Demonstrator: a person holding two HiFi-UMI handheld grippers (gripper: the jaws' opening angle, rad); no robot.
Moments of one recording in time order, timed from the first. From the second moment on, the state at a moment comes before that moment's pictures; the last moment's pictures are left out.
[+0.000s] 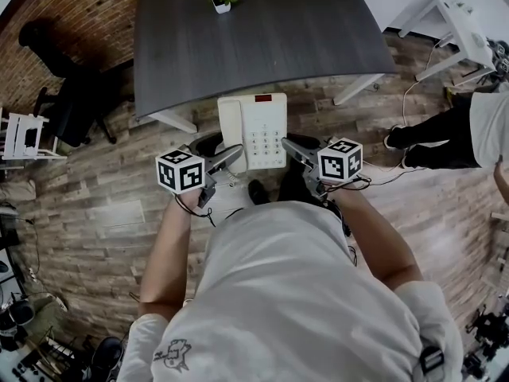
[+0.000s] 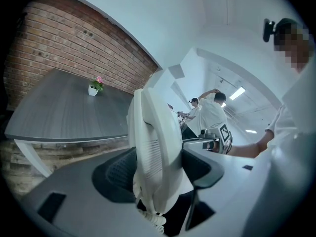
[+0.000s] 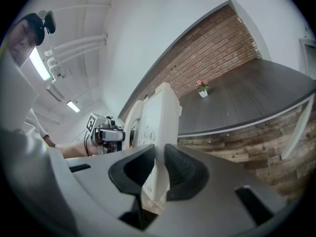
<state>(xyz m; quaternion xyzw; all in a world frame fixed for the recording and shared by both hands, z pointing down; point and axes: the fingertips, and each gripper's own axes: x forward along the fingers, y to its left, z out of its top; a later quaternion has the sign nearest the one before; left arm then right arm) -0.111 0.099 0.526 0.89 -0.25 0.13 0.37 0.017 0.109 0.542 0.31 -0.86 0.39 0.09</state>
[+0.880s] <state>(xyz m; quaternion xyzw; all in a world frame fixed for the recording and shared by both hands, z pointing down) -0.115 0.096 0.524 0.89 -0.25 0.12 0.37 0.014 0.101 0.536 0.31 -0.87 0.38 0.09</state>
